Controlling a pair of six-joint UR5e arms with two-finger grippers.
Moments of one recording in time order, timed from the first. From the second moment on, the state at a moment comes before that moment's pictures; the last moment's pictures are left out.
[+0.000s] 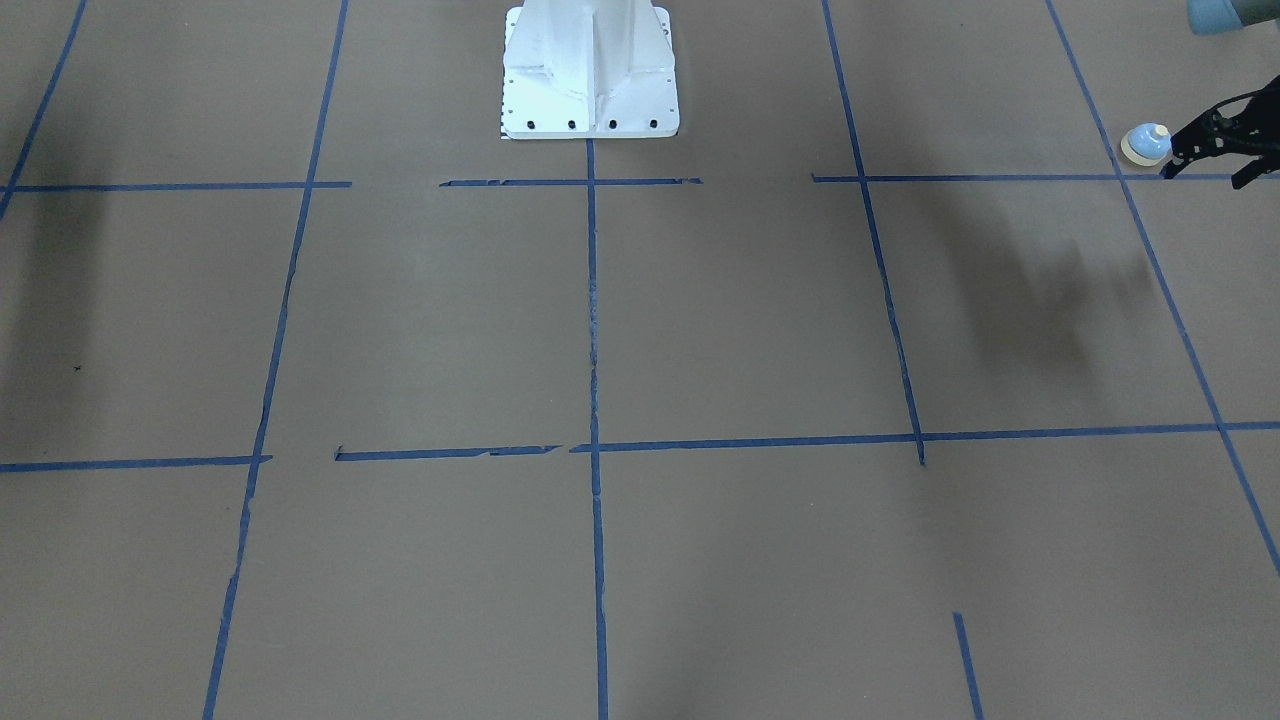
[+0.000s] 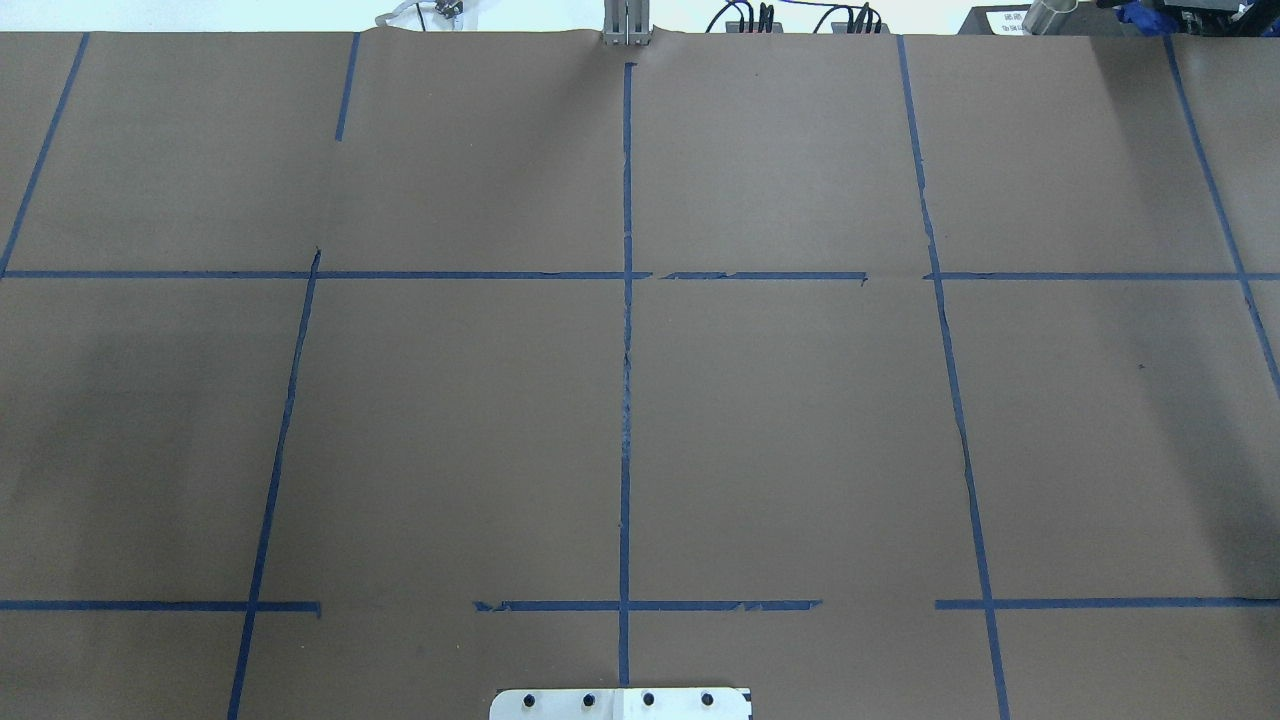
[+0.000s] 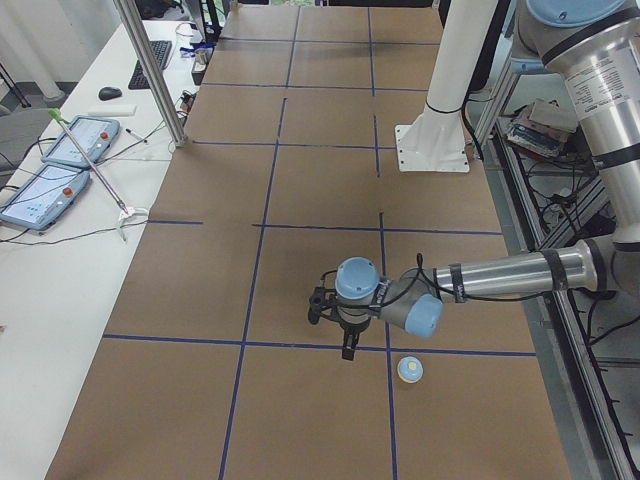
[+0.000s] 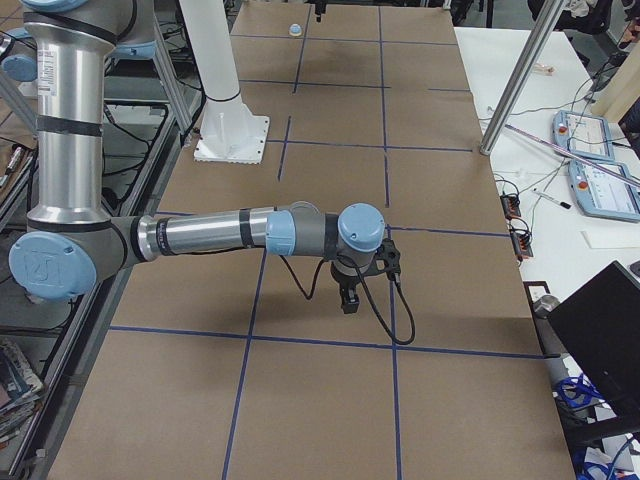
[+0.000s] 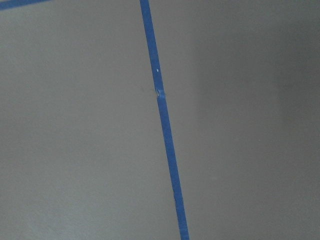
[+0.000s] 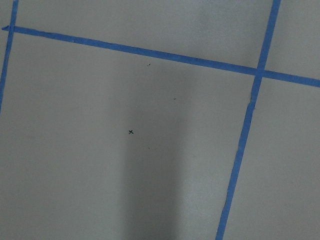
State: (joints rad) left arm -1.22 -1.07 -1.71 -2.24 -2.33 -0.26; right arm 1.51 -1.66 1.81 -1.72 2.47 -0.17
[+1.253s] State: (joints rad) left arm -0.91 -1.02 -1.56 -2.35 -2.33 -0.40; right arm 1.51 -1.66 1.82 -1.72 2.47 -0.18
